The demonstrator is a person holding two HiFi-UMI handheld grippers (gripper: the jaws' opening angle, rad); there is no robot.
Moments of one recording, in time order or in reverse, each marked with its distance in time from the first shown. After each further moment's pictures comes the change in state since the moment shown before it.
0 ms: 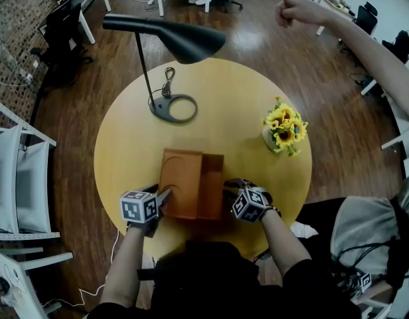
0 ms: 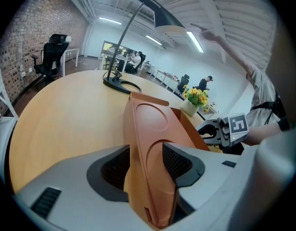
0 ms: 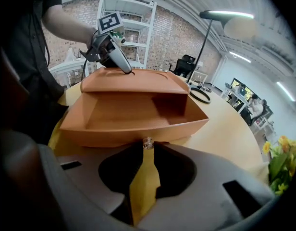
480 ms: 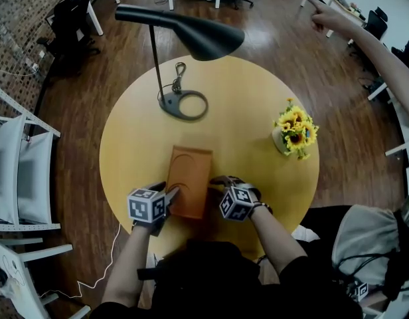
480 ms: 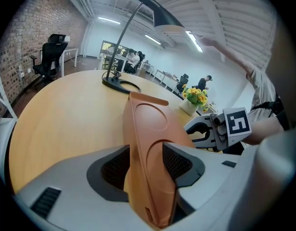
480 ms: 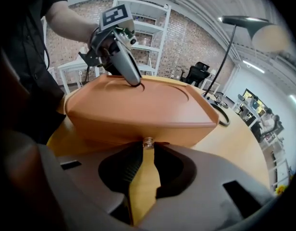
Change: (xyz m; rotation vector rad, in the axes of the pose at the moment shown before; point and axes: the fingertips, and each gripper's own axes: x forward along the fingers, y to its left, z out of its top) left arm 0.002 -0.004 0.001 0.014 0.002 -0.009; right arm 0.031 0.015 0.073 -0.107 -0.052 0.058
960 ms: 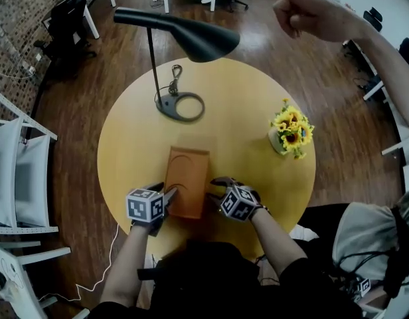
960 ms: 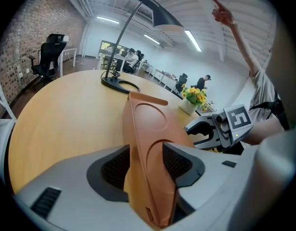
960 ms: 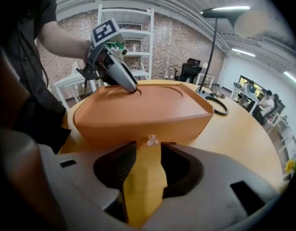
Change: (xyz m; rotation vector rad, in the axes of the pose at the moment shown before) left arm -0.002 -0.004 0.000 0.003 0.002 -0.011; right arm -0.013 0.009 -0.006 0.173 -0.032 0.039
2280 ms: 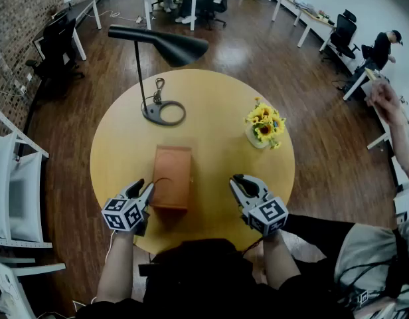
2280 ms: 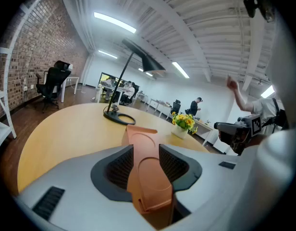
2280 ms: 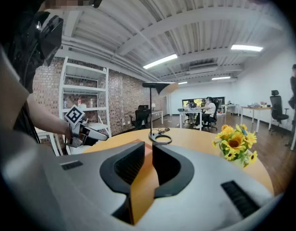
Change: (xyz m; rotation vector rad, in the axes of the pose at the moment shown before) left arm -0.078 -0.011 0.030 0.056 -0.371 -0.039; right arm -0.205 -0.013 0.010 0.430 -0.580 -0.431
